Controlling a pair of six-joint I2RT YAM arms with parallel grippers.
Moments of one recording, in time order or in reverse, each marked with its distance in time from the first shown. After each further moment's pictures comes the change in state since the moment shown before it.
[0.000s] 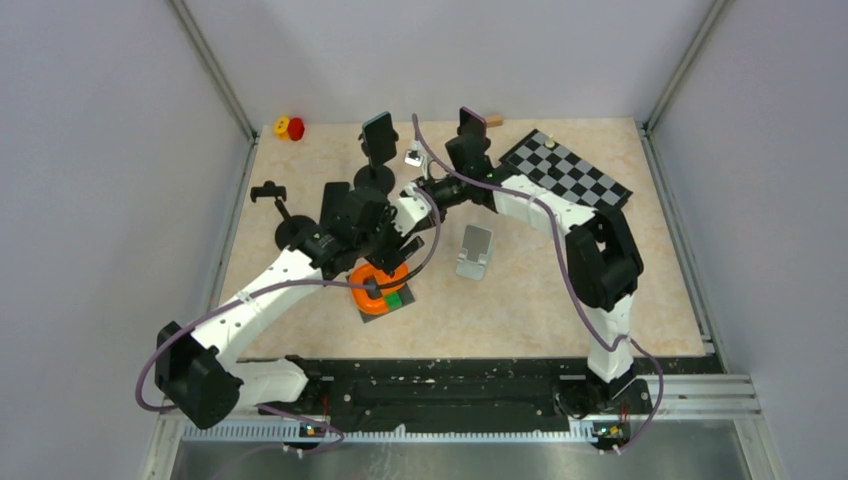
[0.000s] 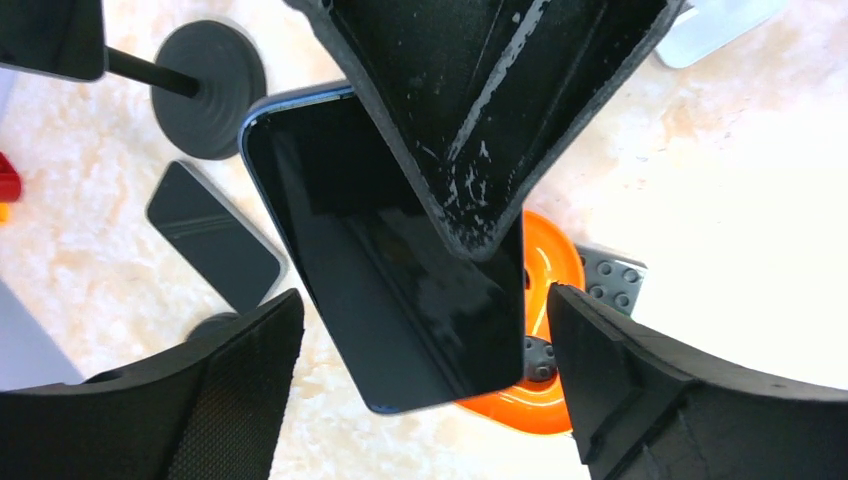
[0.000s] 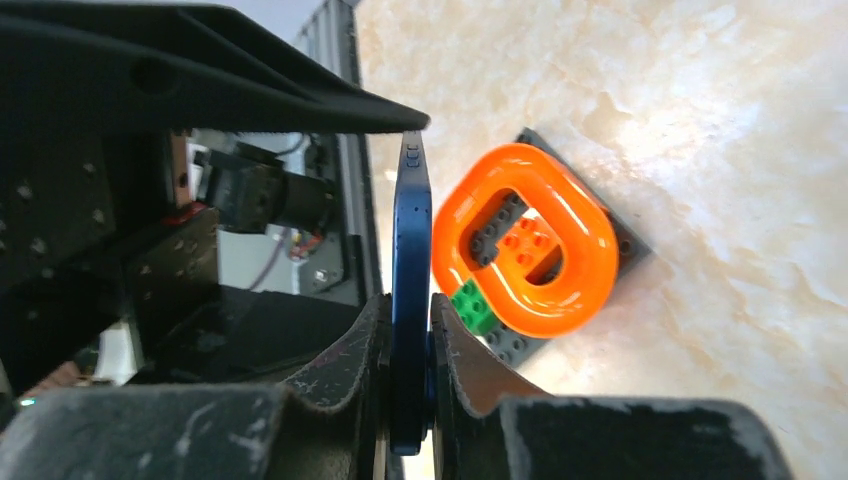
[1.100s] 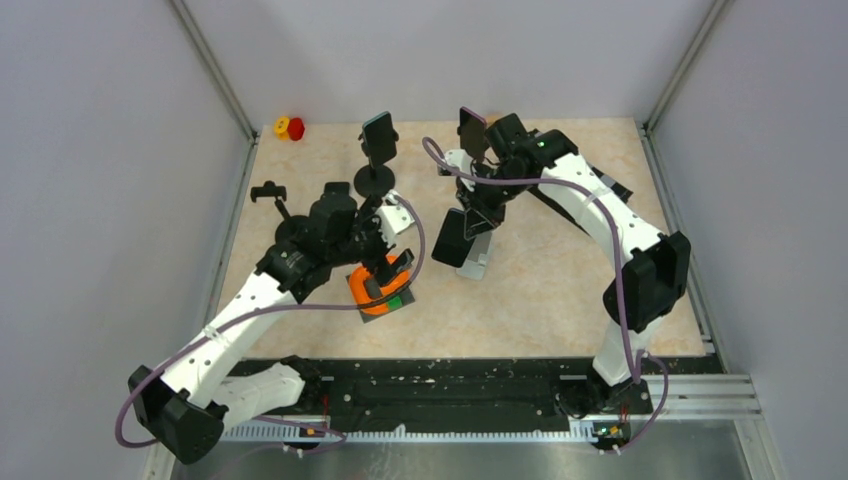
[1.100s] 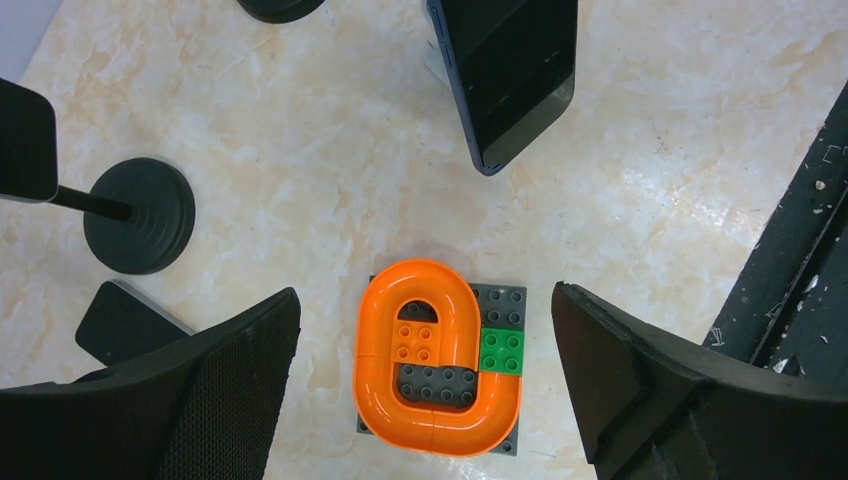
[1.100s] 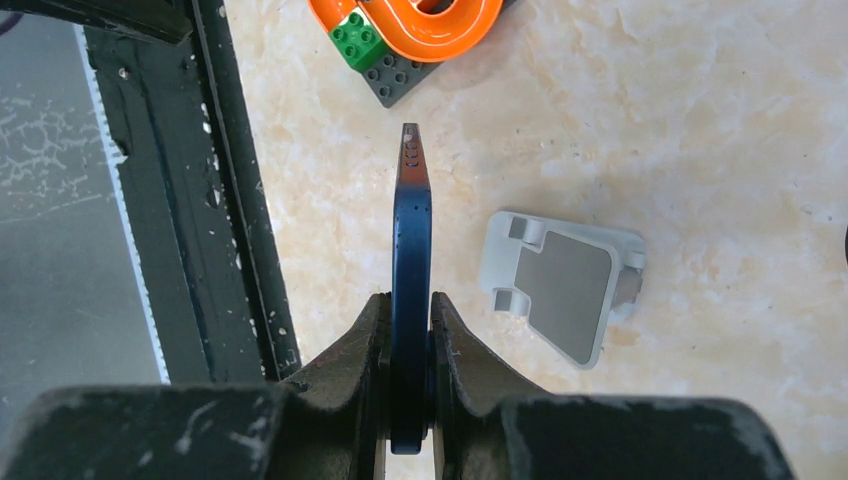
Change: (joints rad) left arm 0.048 -0.195 -0.045 -0.001 0.359 0.014; right arm -0.082 -0.227 0.188 -0.922 0.358 -0.873
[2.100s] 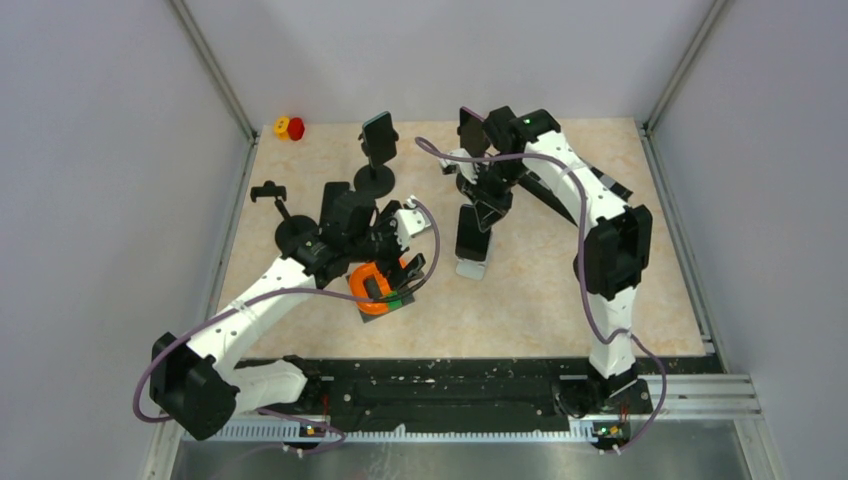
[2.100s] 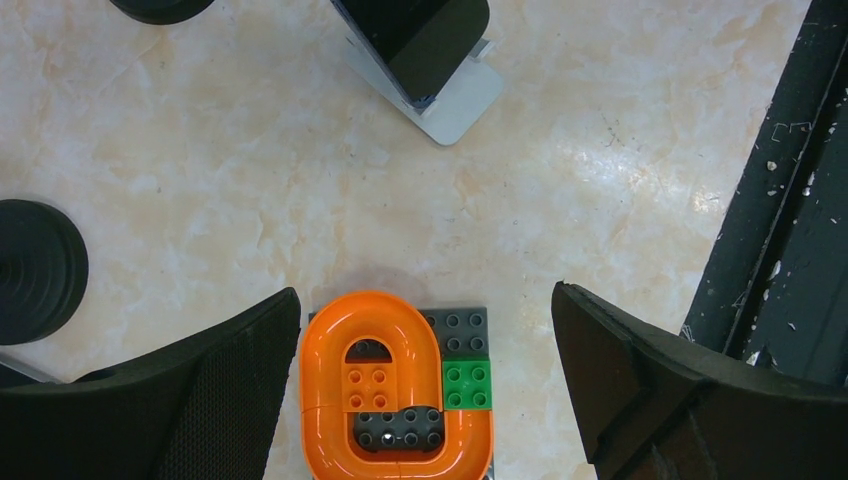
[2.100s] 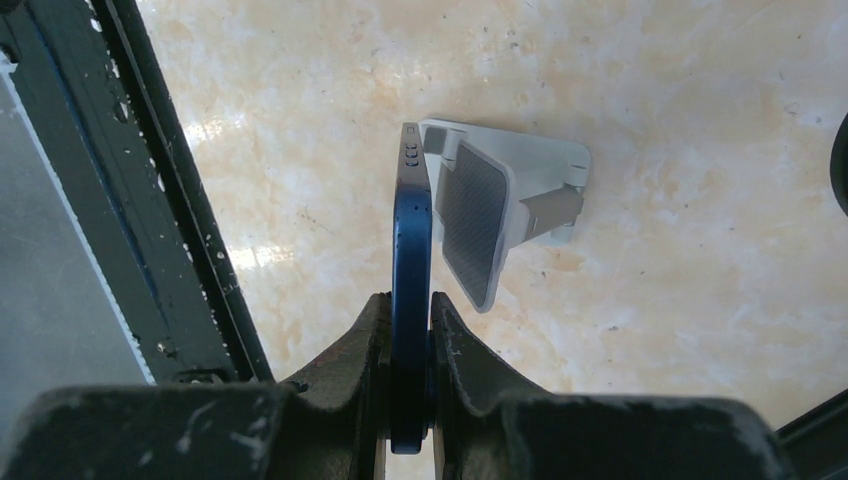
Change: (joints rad) left arm 0.000 0.137 -0.043 0.089 0.138 0.013; right arm -0.075 0.264 0.276 -0.269 0.128 -0.171
